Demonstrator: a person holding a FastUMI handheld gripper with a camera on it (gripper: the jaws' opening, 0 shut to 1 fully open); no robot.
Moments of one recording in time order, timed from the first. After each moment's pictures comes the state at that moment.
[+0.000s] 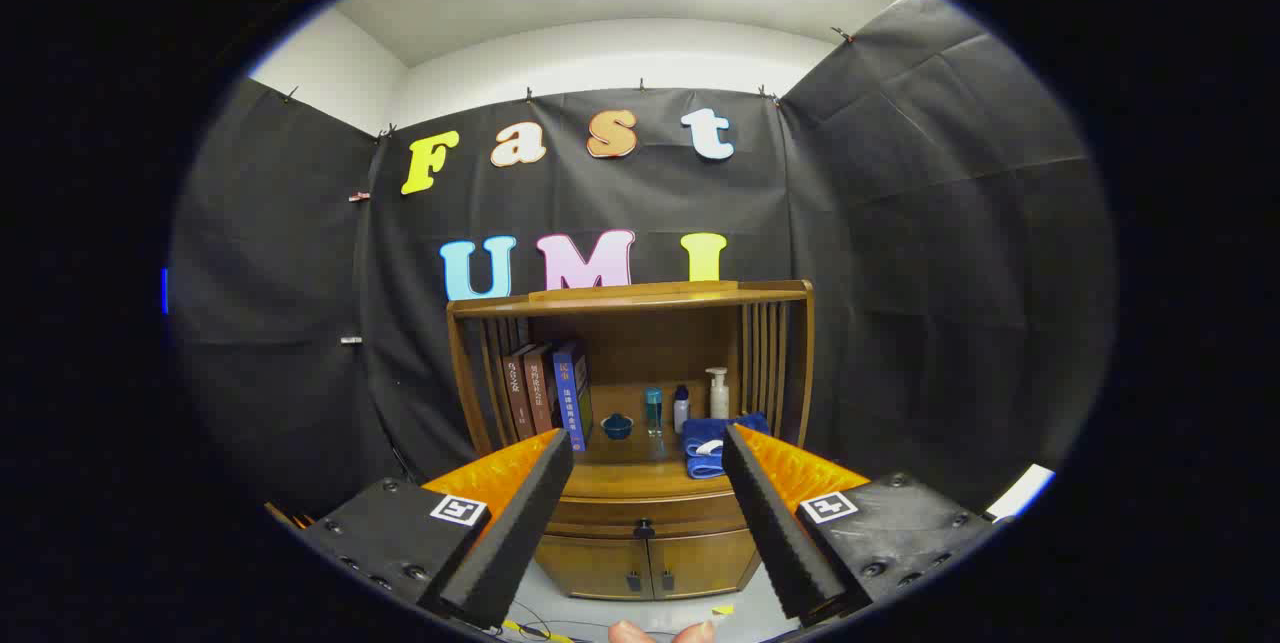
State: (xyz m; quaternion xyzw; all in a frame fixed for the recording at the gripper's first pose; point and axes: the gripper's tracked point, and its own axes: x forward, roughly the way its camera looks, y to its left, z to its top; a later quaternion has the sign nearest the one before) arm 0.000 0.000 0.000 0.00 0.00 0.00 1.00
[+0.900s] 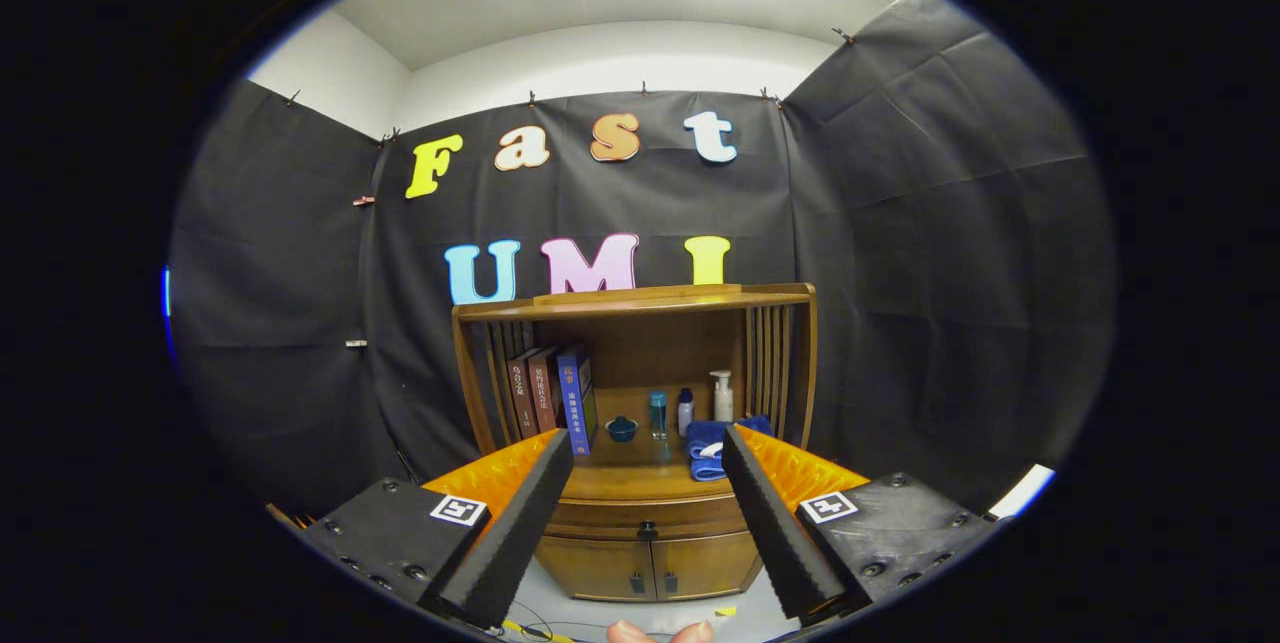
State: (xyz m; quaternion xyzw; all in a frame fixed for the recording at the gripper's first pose) arm 0.001 0.004 -0.003 0.00 -0.01 0.01 1.00
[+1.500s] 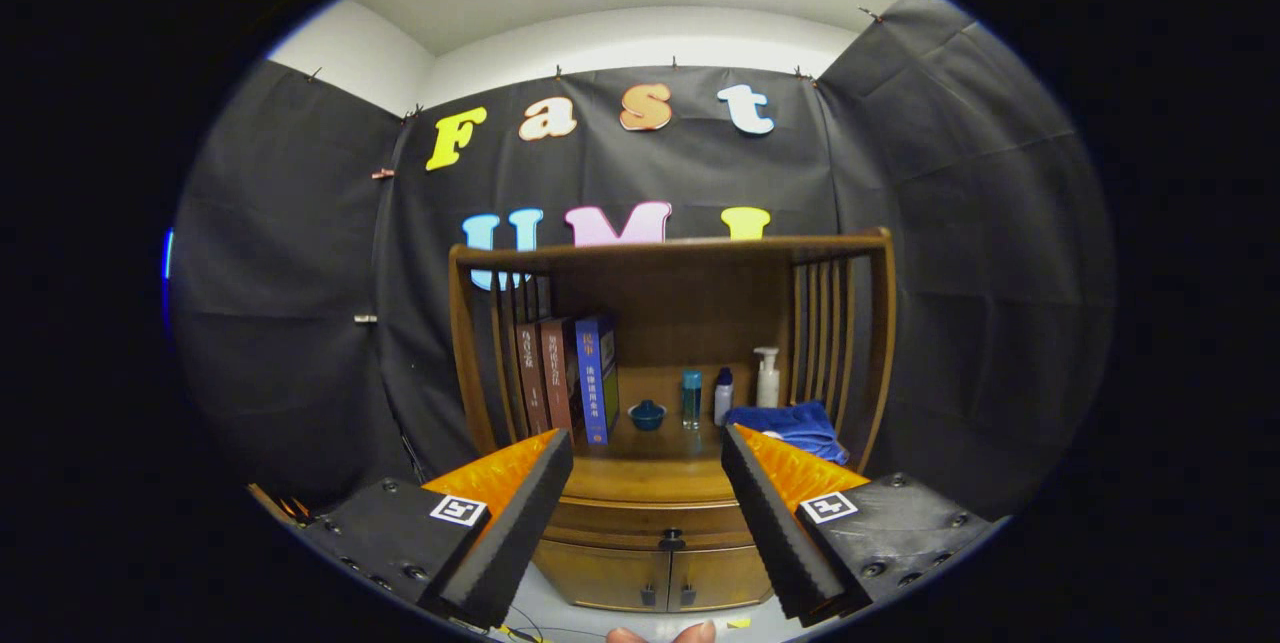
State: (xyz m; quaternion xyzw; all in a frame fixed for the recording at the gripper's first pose) arm 0.109 0.039 -0.121 -0.01 0.01 0.06 1.00
